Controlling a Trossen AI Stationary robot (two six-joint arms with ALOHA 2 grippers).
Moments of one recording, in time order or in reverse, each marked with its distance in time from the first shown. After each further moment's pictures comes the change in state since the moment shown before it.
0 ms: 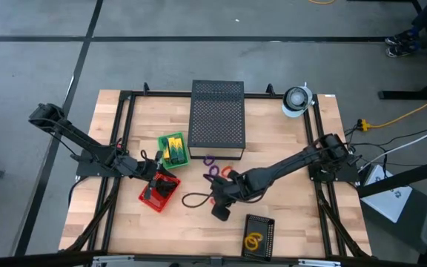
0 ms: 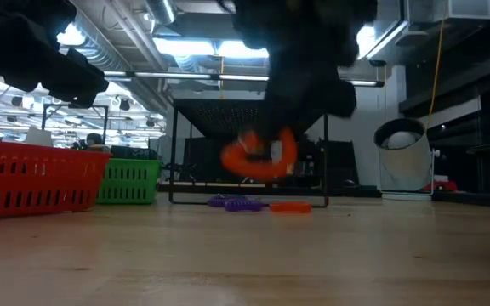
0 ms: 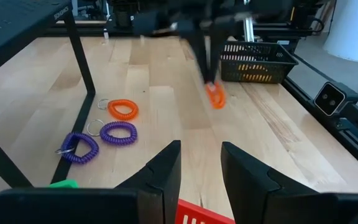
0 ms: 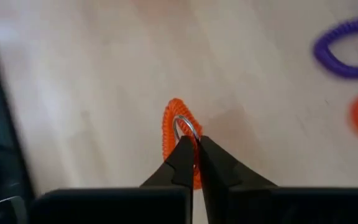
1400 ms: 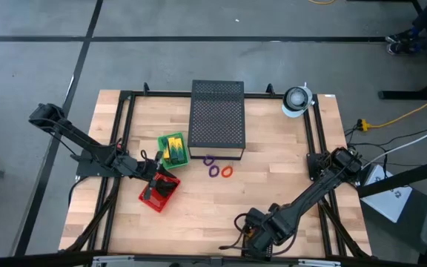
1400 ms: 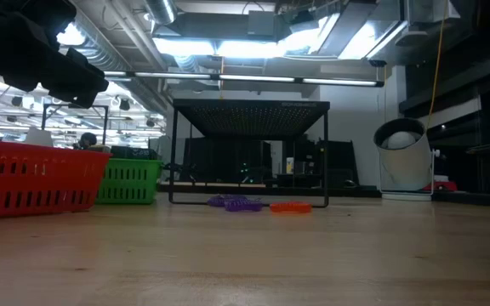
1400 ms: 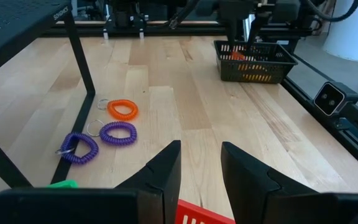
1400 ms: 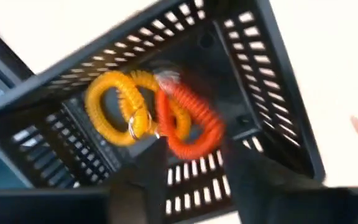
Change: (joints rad) left arm 0.000 0.000 0.000 0.000 0.001 0.002; right arm 0.370 0.000 0.015 -0.391 -0.158 0.575
